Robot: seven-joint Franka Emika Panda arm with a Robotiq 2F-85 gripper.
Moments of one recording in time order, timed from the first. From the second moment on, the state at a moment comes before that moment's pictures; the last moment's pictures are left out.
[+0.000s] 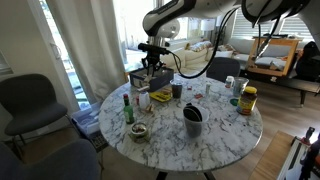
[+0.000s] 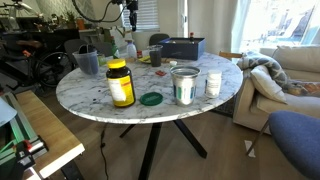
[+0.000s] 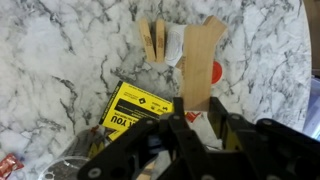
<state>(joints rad) 0.11 0.62 -0.03 -1.31 0.21 2.04 0.92</state>
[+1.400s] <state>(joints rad) 0.10 0.60 -0.03 -1.37 0.26 2.17 1.32</state>
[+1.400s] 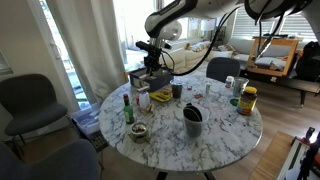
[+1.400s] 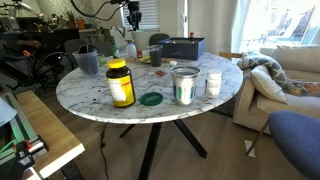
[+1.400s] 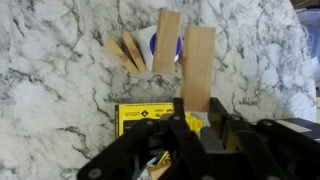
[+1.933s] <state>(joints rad) 0.12 0.51 -0.02 -1.48 0.25 2.20 1.45</state>
